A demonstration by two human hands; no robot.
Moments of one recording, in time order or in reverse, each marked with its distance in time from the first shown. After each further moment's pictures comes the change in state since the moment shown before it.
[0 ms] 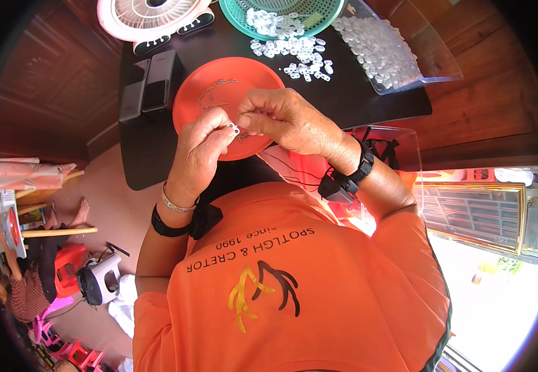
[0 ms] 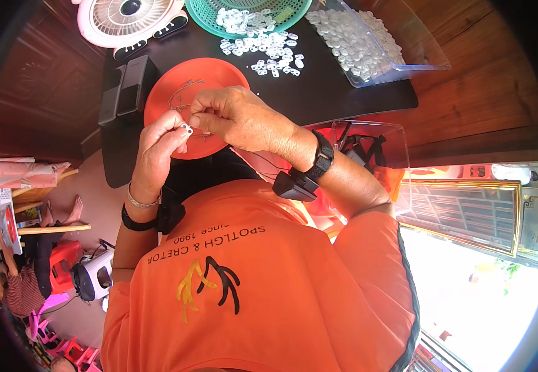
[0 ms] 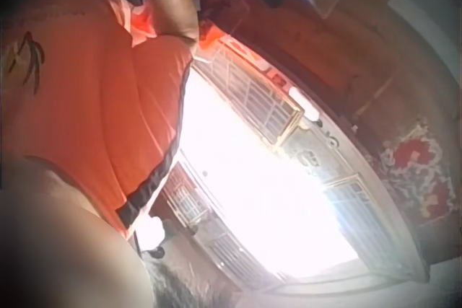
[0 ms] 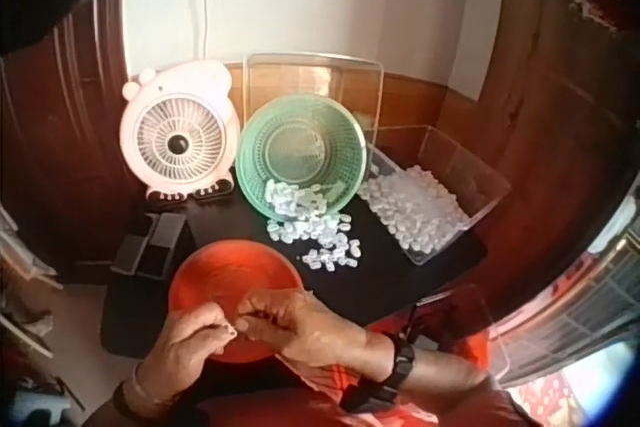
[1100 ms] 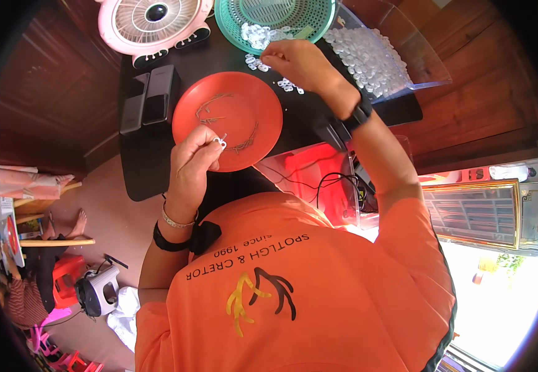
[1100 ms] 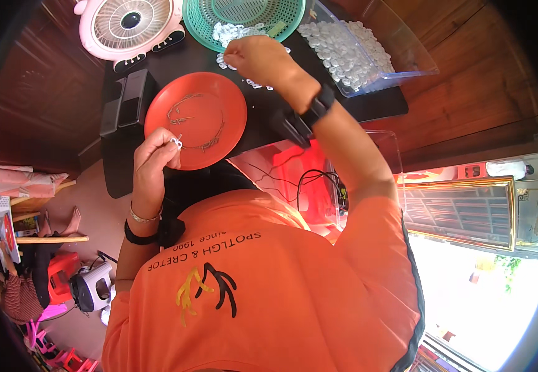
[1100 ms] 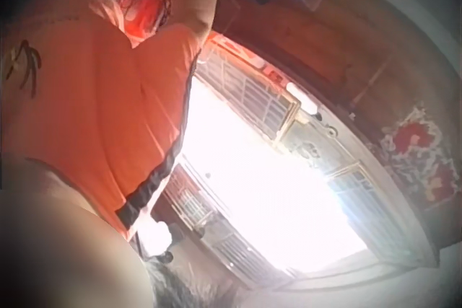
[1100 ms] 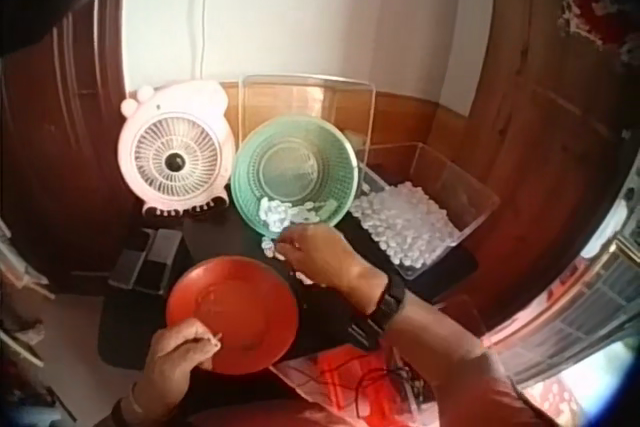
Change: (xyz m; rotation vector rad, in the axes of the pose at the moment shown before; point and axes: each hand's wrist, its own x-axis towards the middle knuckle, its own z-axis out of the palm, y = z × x) left_hand -0.012 -0.003 -0.001 -0.137 0.126 -0.013; right_hand 0.062 0.025 -0.087 -0.825 0.244 0.044
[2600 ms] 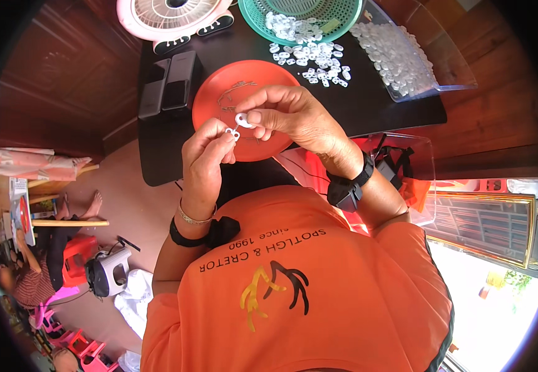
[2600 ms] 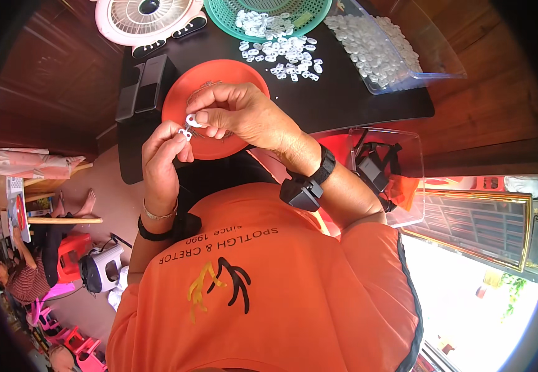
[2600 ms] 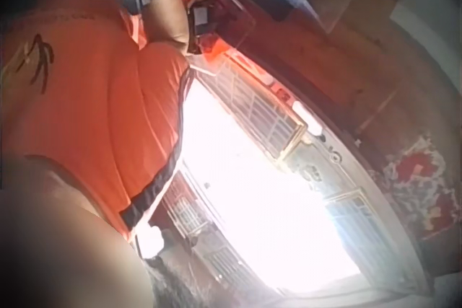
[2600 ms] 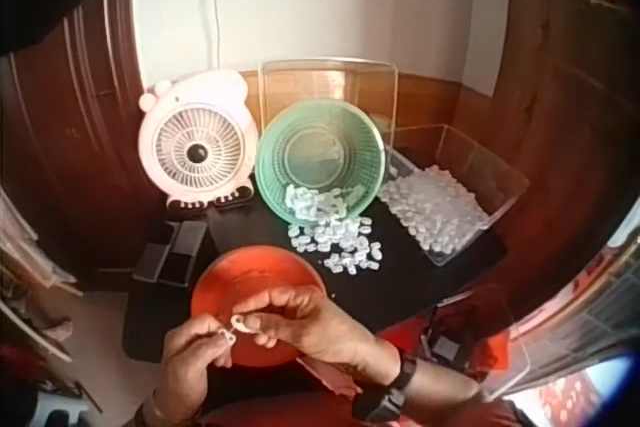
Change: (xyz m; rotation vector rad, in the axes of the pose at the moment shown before) left_hand -0.009 0.008 0.005 -0.068 0.107 -0.032; right_hand -0.071 -0.079 0.035 1.376 -0.295 0.079
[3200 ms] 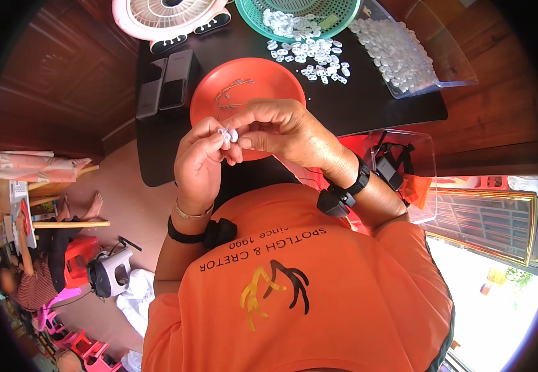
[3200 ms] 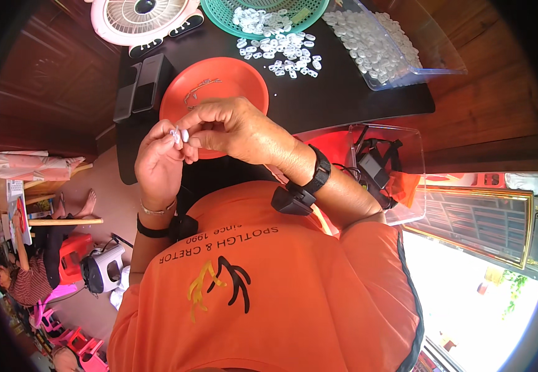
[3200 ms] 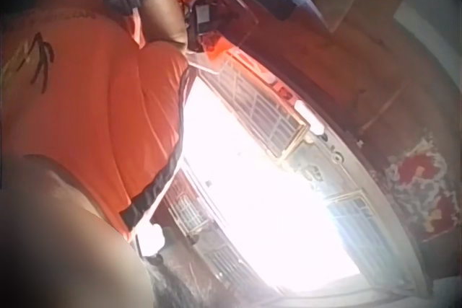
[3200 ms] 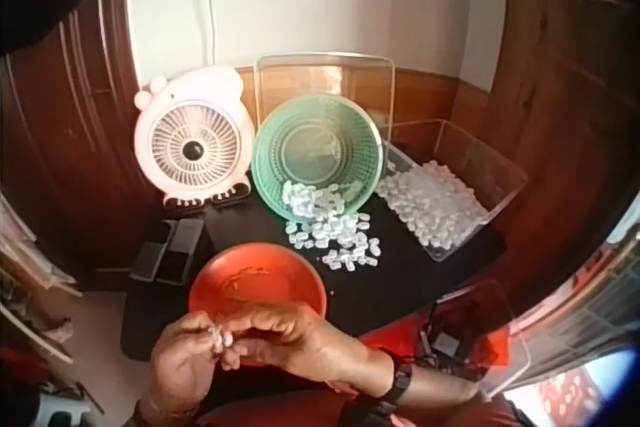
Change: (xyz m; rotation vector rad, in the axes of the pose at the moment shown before) left_hand 0.002 -0.011 -0.009 -0.393 -0.083 -0.037; right_hand -0.007 0.007 0.014 -0.184 -0.129 -0.175
